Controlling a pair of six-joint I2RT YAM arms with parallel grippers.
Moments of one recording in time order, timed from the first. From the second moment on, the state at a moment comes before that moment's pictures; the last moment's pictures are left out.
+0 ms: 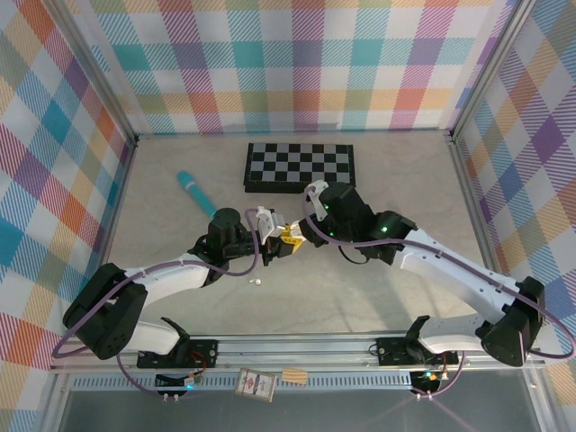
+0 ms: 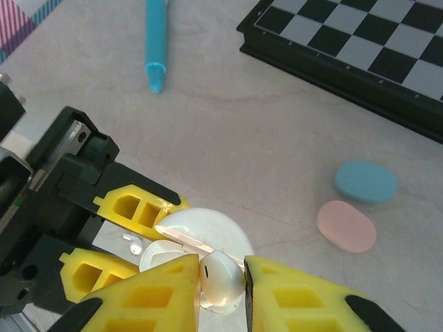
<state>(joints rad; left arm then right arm) -0.61 1.36 0.55 0.59 0.72 0.08 0.89 1.27 1.17 -0.62 0.08 0.27</state>
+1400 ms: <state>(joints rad) -0.61 1.36 0.58 0.57 0.69 0.05 0.90 1.29 1.14 -0.59 0.02 0.24</state>
